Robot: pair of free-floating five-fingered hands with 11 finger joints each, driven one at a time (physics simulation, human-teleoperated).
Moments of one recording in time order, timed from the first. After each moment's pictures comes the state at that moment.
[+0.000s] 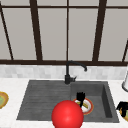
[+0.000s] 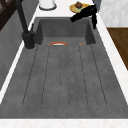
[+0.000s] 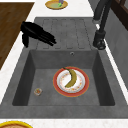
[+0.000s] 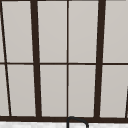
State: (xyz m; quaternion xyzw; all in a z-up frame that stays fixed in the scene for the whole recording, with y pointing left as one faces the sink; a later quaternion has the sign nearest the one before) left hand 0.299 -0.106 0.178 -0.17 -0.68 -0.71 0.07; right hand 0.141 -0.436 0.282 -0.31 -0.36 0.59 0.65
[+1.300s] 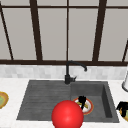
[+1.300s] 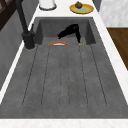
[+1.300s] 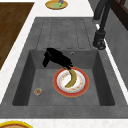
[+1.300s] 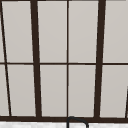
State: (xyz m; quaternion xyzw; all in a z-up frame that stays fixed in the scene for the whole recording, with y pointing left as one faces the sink) left hand 0.397 -0.134 0.042 -0.20 -0.68 -0.70 0.09; right hand 0.141 -0.436 0.282 -0.31 -0.36 0.59 0.65
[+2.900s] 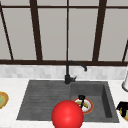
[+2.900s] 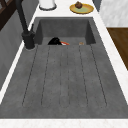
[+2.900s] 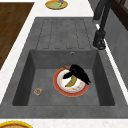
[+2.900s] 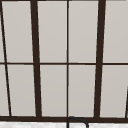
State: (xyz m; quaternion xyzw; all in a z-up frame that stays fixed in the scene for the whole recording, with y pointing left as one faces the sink) left hand 0.547 -0.147 -0.077 -0.27 -0.67 -0.67 0.17; right hand 0.141 -0.436 0.282 -0.31 -0.36 0.59 0.65
